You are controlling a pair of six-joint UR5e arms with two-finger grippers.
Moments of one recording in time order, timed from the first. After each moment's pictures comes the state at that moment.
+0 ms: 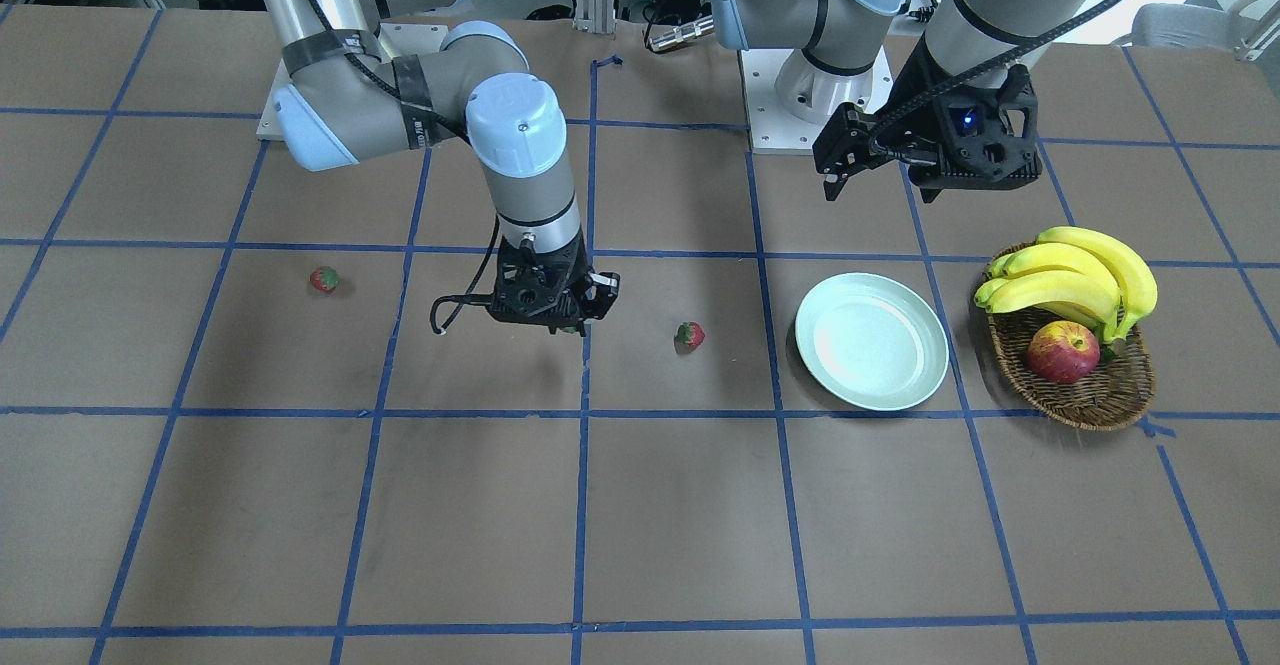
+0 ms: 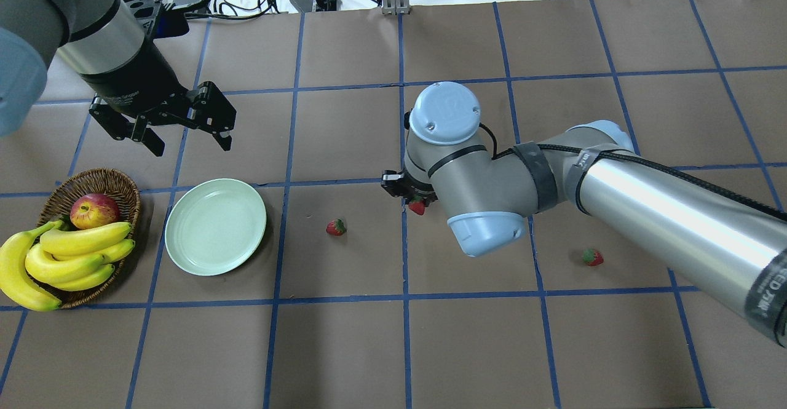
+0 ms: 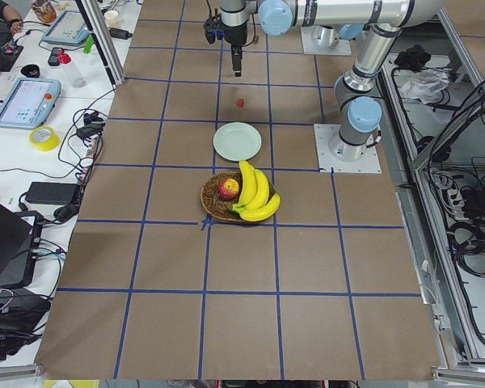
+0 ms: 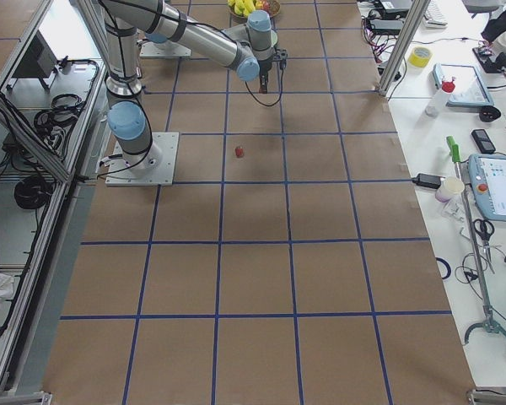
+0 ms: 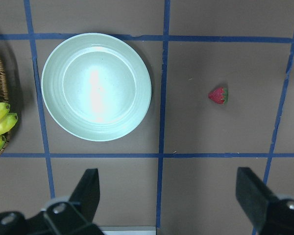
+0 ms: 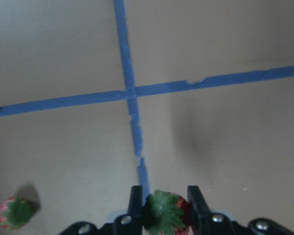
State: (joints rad) left arm -1.50 -1.52 -1.64 -1.62 1.55 0.03; right arm 1.97 -1.25 1.92 -2.37 -1.49 0.59
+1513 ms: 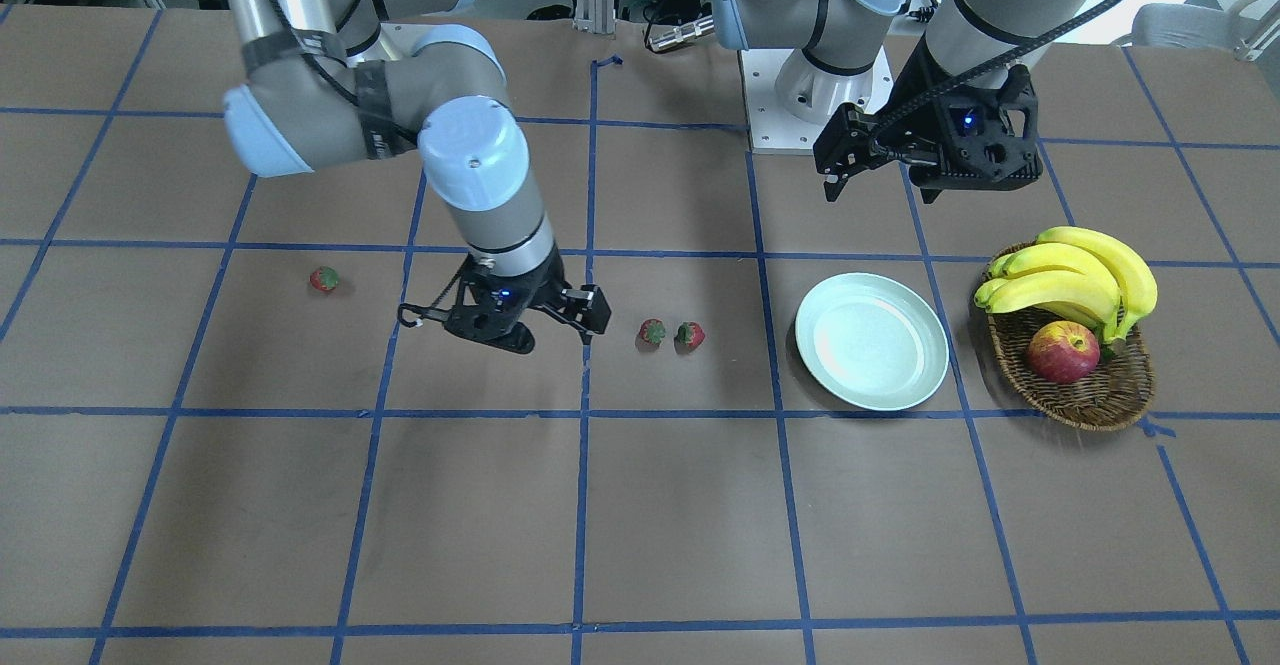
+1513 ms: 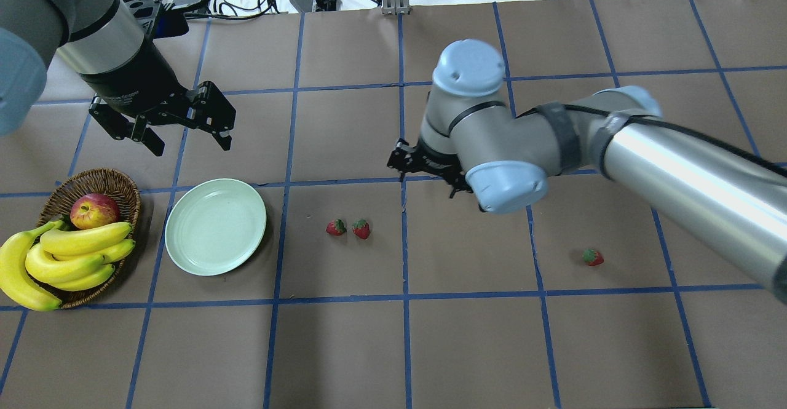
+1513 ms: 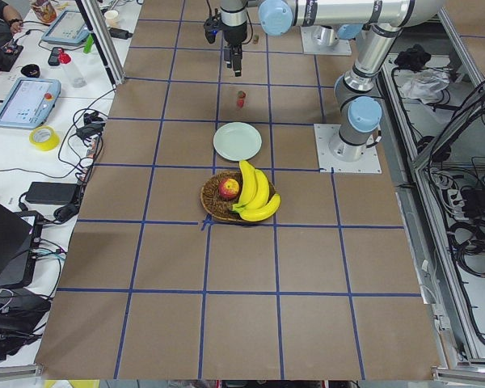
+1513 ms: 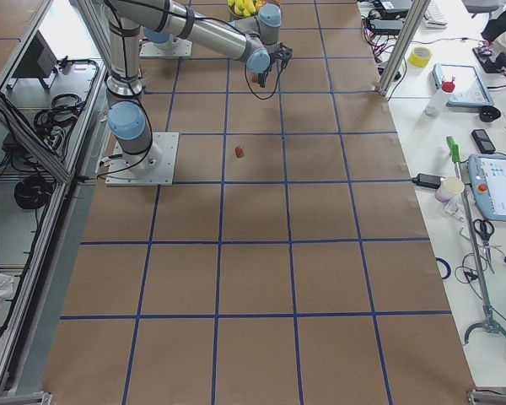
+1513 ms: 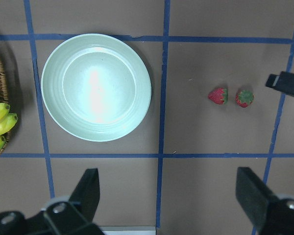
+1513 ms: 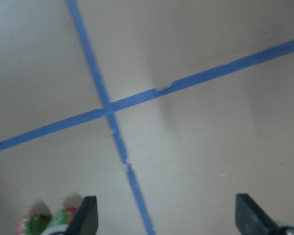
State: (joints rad) left arm -1.50 -1.53 -1.64 -1.62 1.55 0.04; right arm 1.81 -1.30 1.85 -2.12 -1.44 0.53
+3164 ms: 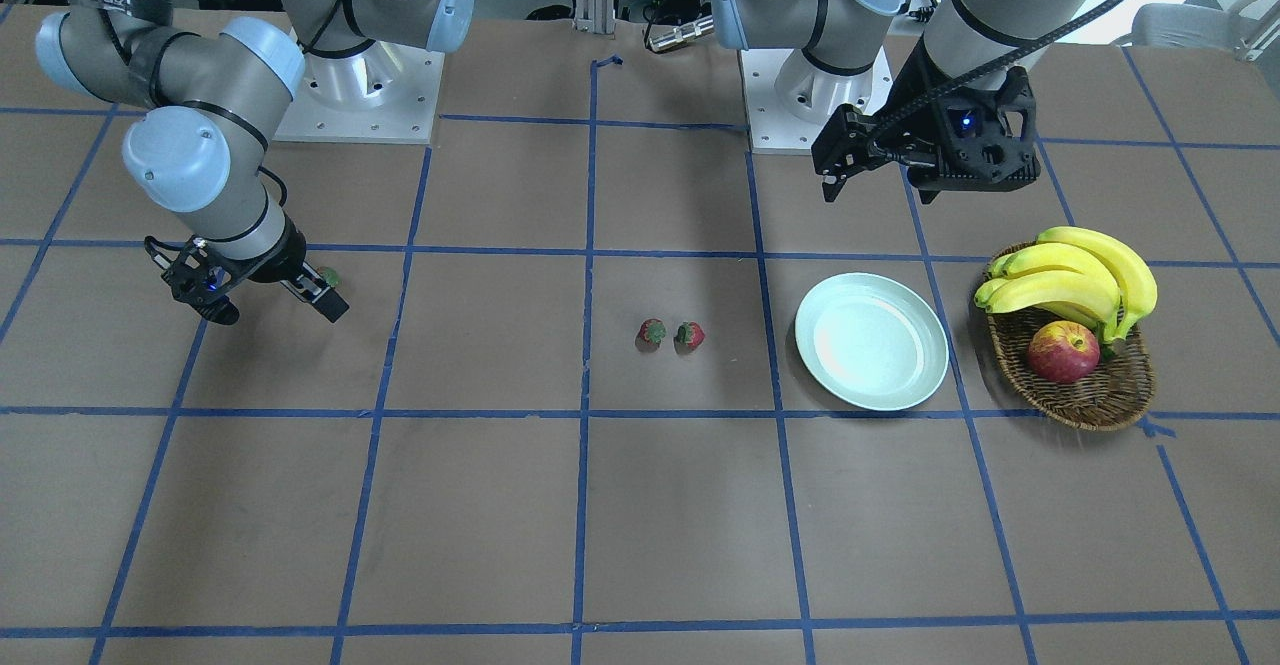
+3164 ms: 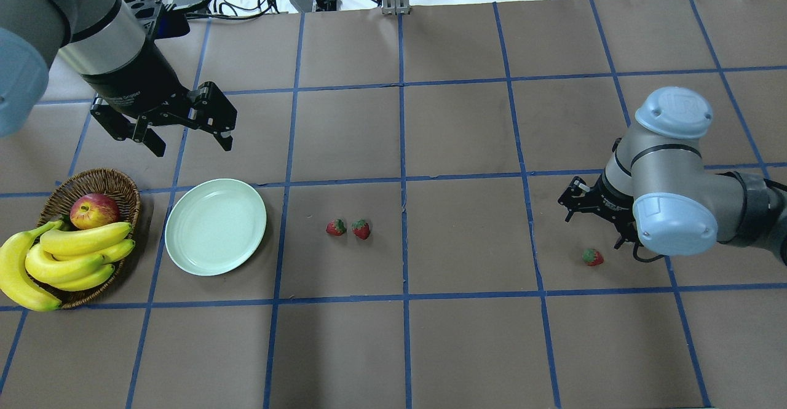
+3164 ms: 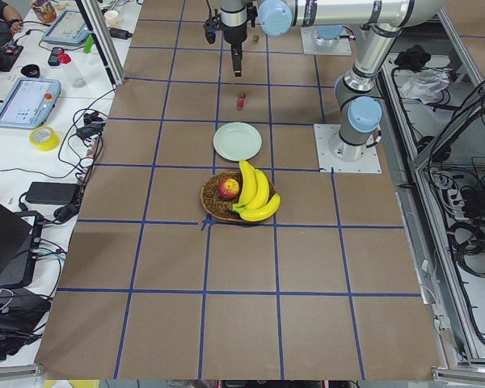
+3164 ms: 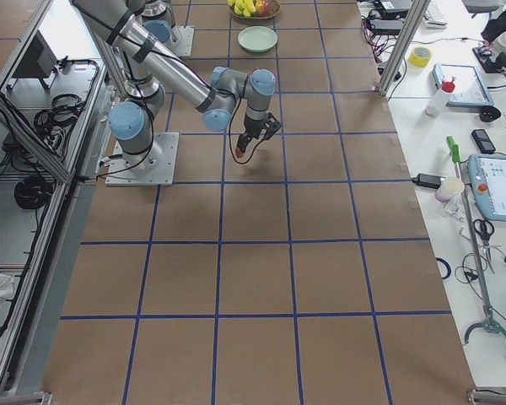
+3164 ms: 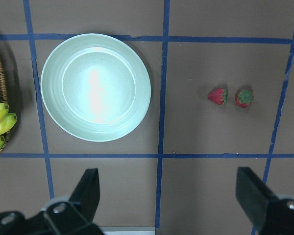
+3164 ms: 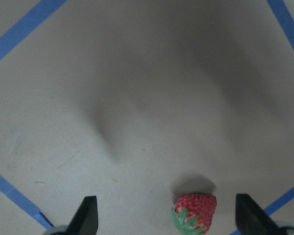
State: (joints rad) left arm -1.50 -1.53 -1.64 -1.62 1.54 0.03; right arm 1.35 -1.45 2.21 -2.19 -1.61 0.55
